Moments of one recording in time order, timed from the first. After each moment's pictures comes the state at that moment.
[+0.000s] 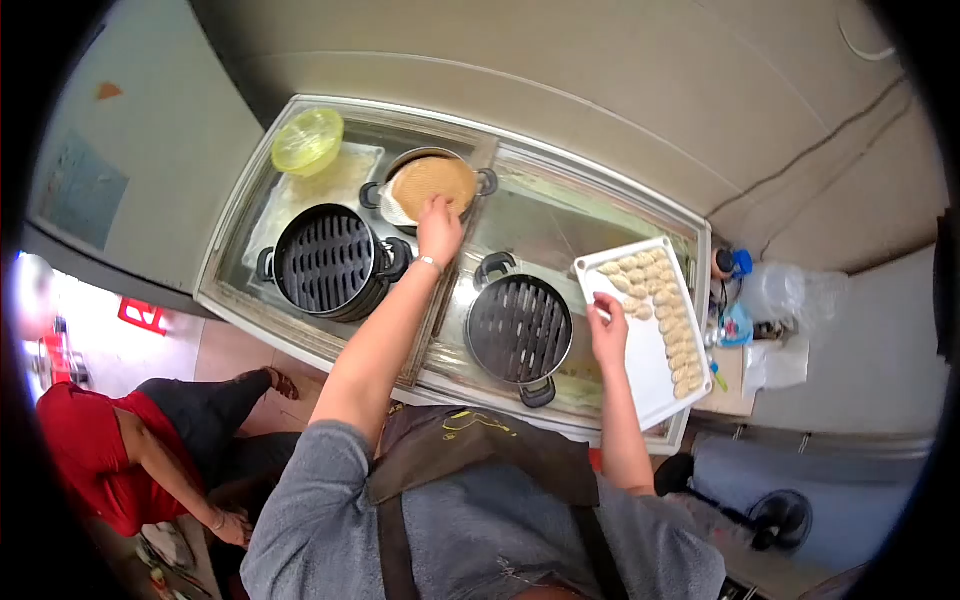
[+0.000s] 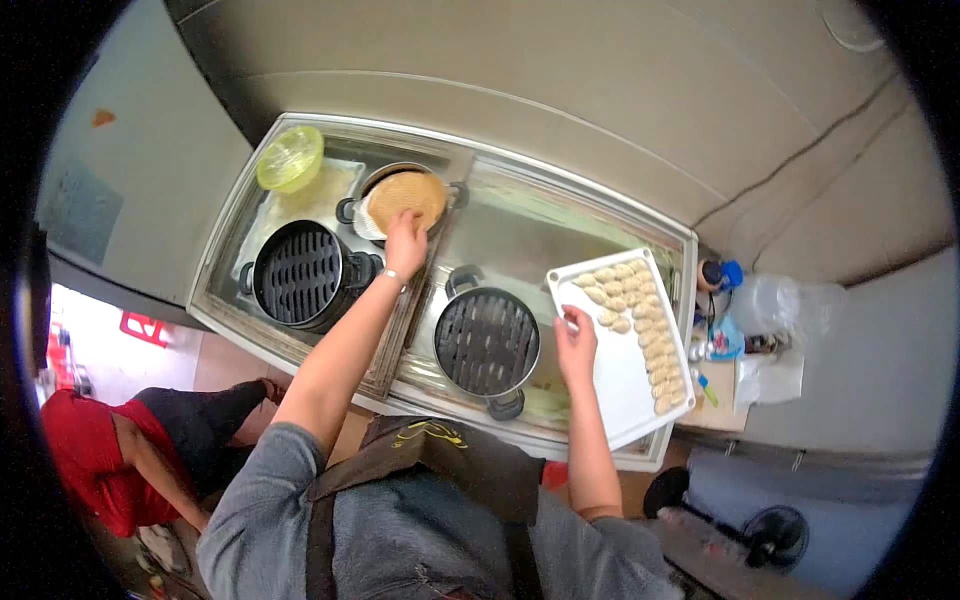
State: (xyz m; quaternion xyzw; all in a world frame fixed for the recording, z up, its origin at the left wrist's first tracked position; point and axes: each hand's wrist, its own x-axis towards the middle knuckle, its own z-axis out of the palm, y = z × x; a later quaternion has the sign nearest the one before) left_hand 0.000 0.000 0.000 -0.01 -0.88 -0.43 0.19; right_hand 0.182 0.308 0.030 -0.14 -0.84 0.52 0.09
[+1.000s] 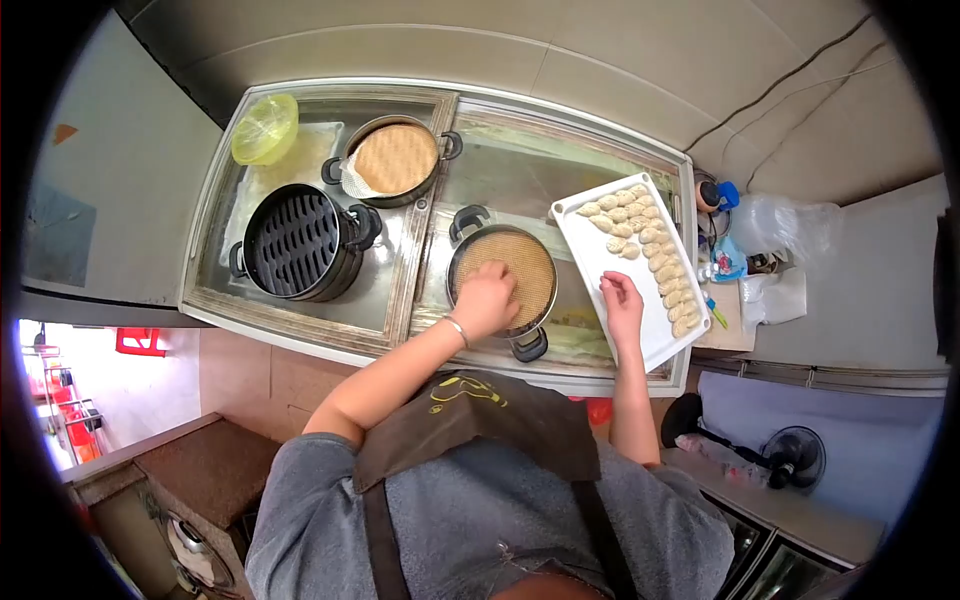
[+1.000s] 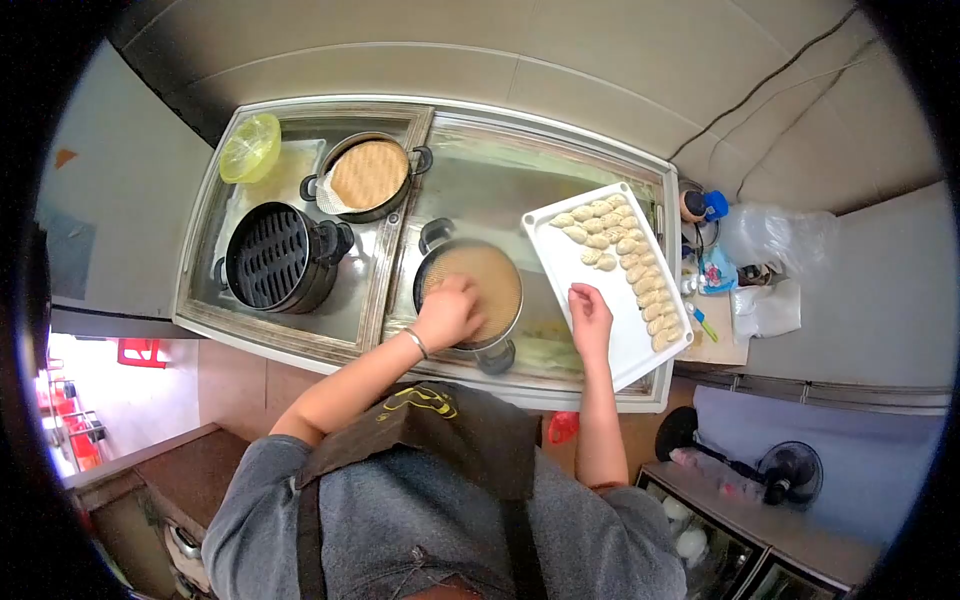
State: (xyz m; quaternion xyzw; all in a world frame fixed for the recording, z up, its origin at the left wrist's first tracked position) left_hand 0.176 0.070 0.042 -0.35 -0.90 -0.28 -0.04; right_hand 0.243 0.335 0.036 -0.21 -0.80 0.55 0.11
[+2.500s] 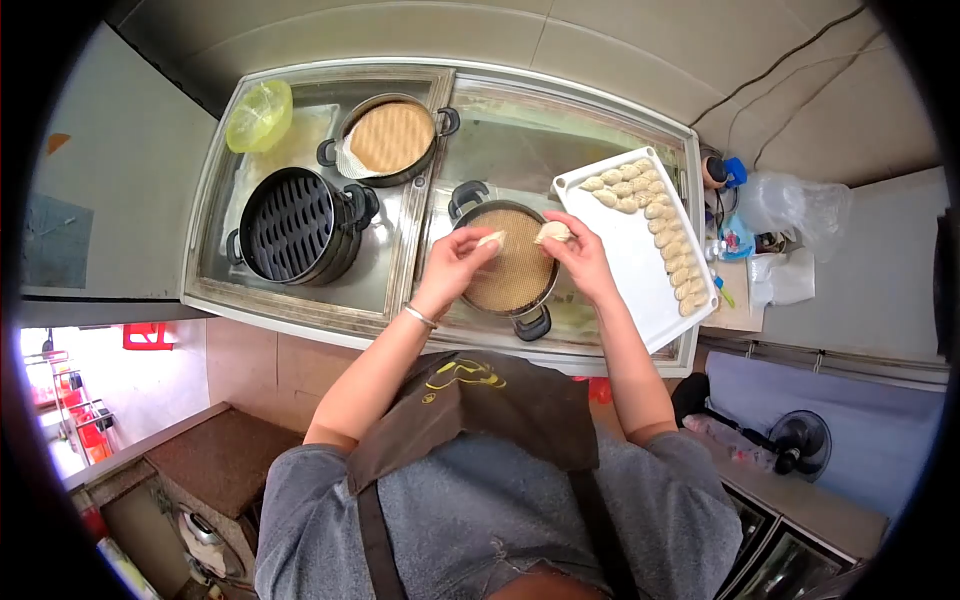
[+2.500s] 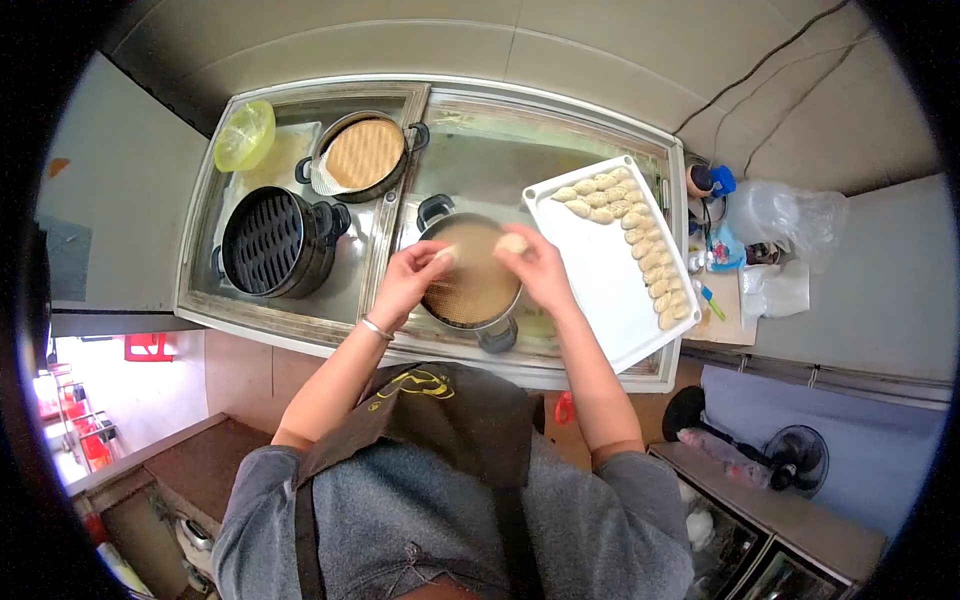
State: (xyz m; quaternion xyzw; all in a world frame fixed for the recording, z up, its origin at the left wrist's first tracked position) left_hand 0.166 0.040 0.075 0.00 -0.63 -0.74 -0.23; right_hand 0.189 0.259 0.081 -0.05 -0.68 0.72 -0.06
